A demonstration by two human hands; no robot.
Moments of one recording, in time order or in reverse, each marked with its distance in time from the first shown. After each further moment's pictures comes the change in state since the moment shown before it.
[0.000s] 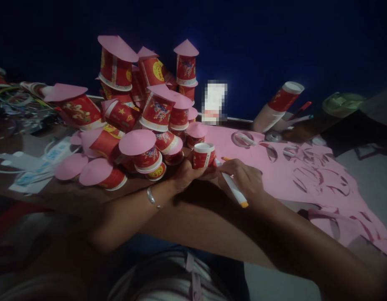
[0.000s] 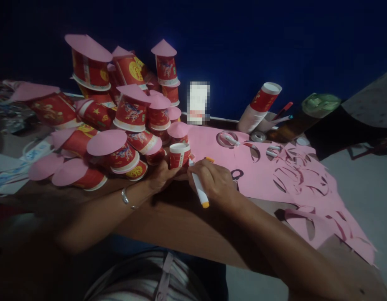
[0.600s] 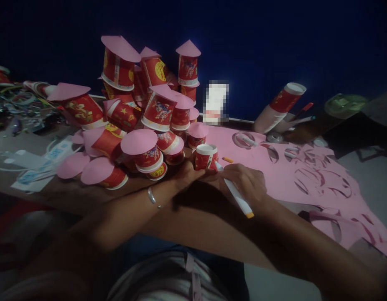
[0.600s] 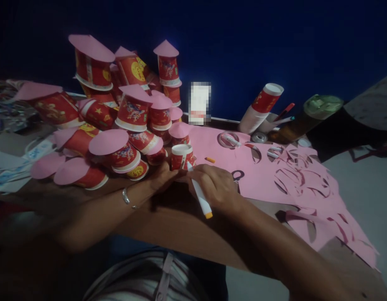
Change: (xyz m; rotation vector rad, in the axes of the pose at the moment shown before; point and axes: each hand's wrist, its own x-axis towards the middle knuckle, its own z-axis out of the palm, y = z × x) left_hand 0.001 0.002 -0.002 0.147 0.040 0.004; right_hand -0.005 -0.003 -0.004 0.051 0.020 -0.034
